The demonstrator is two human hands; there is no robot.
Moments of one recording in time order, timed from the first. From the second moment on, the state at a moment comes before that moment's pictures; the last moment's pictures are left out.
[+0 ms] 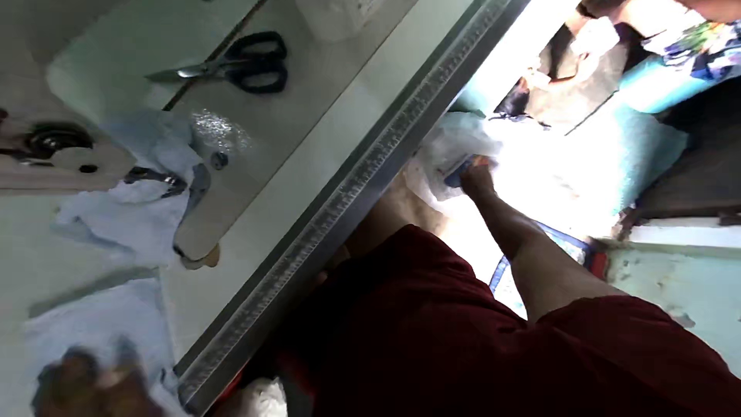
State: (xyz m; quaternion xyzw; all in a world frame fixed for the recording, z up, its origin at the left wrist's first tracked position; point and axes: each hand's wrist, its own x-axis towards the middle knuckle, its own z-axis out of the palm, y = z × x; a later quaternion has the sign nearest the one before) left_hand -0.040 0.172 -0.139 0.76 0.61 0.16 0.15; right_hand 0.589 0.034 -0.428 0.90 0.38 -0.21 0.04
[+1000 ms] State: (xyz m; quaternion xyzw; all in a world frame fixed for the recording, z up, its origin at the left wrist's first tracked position) left_hand 0.119 0.240 -0.108 0.92 0.38 0.07 0.08; right_hand 0.500 0.075 -0.134 0.60 0.71 -0.20 -0.32
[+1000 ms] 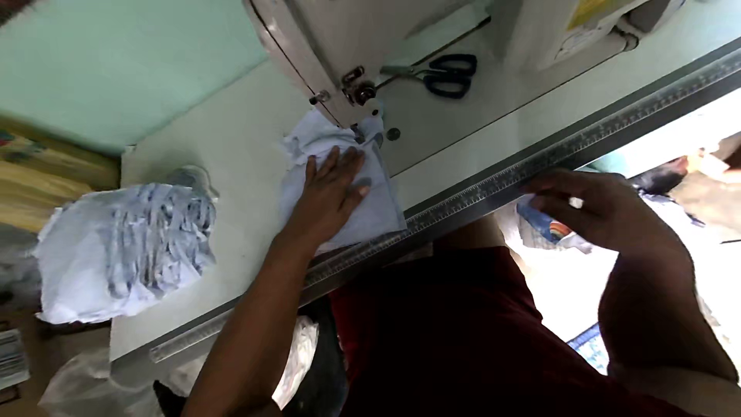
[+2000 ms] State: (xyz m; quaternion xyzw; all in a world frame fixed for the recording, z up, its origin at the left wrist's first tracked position) left_hand 0.134 0.296 -0.103 0.88 0.45 0.08 0.08; right_hand 0.327 0.194 -0.111 0.53 0.84 -0.04 -0.11
